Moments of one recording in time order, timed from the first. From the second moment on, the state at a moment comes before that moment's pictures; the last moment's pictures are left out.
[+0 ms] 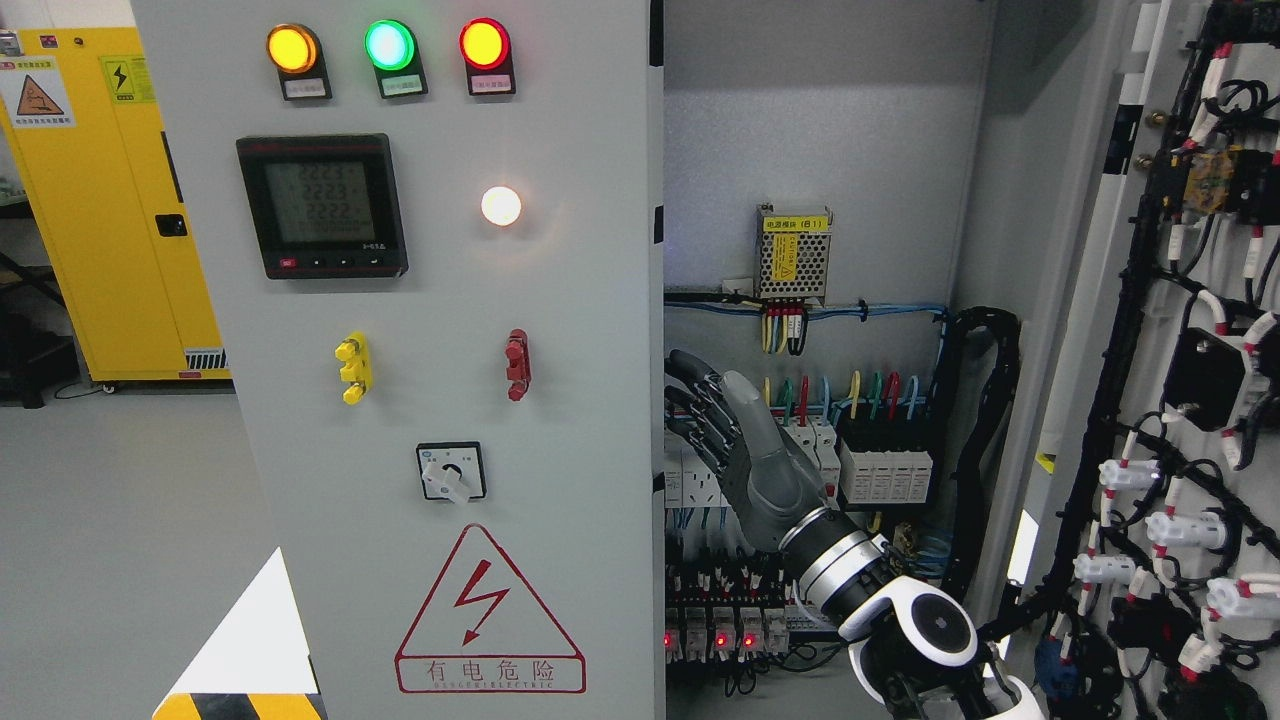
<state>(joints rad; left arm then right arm) 0.06 0.05 -0.27 0.04 0.42 -0.12 -0.17 -0.71 0.00 0.22 -1.45 -0.40 0.18 0.30</state>
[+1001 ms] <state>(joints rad) 0.06 0.05 -0.27 0.04 0.42 -0.12 -0.18 -0.75 0.00 0.21 -1.40 -0.47 0.22 0.35</state>
